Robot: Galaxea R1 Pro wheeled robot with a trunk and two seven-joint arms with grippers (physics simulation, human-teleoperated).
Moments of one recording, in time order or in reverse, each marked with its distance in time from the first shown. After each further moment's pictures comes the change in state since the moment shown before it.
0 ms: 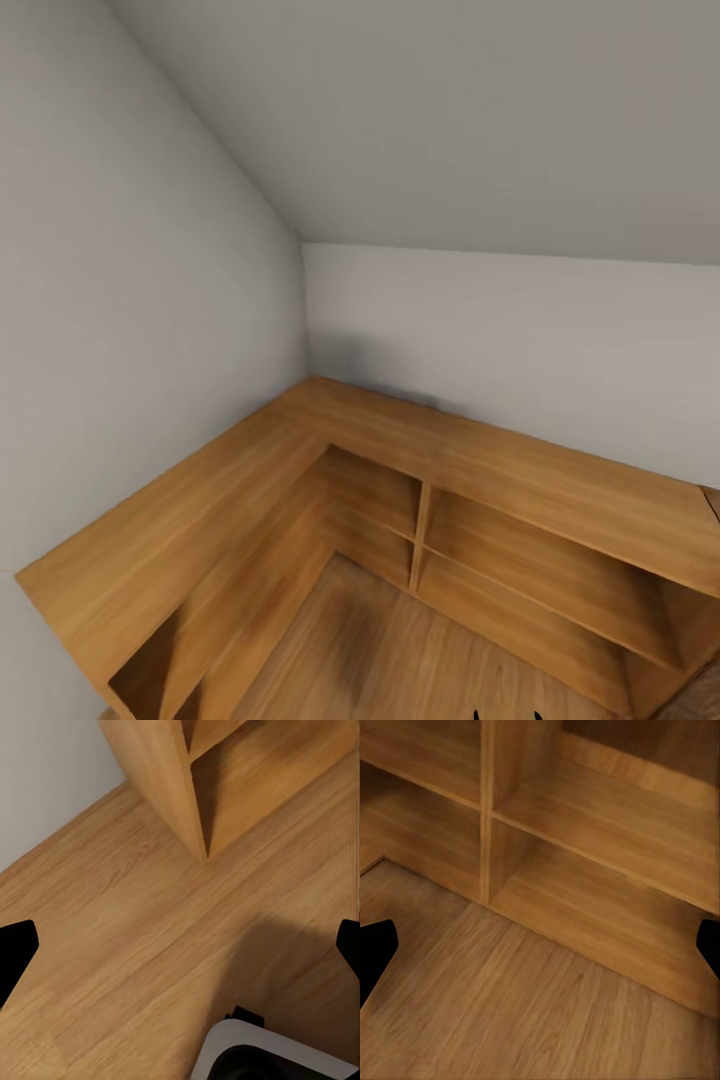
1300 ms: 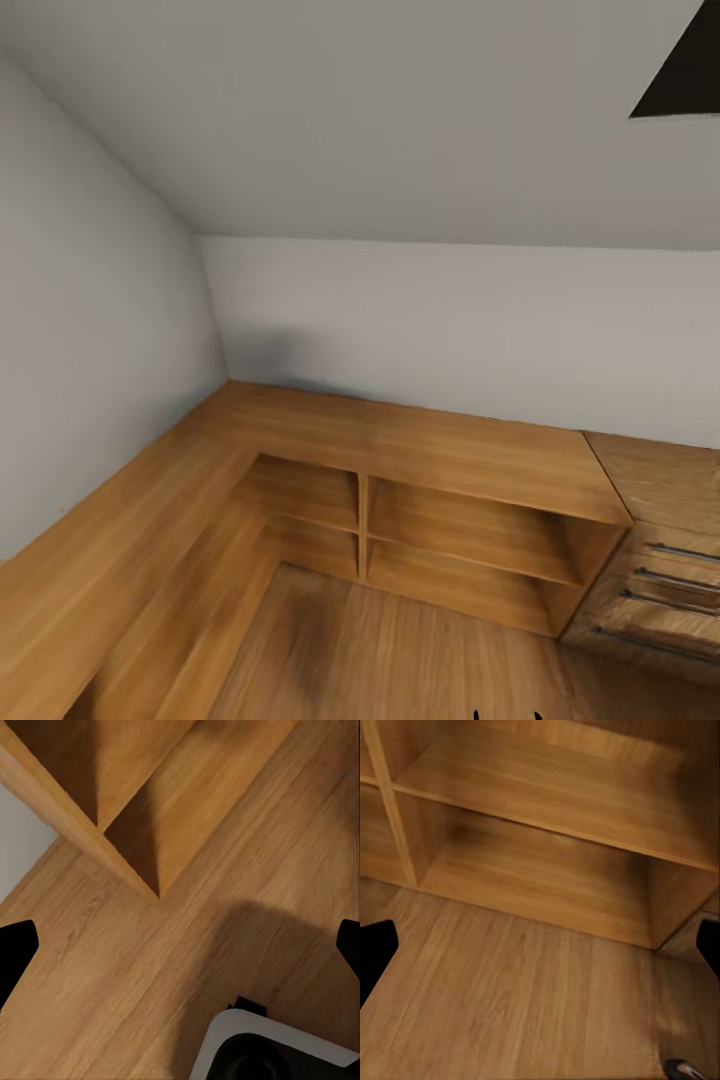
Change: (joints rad) left arm 0.000 -0.001 -0.004 0.000 -0.003 -0.003 -0.001; right arm 0.000 -0.001 0.000 0.000 0.000 0.002 0.002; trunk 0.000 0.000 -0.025
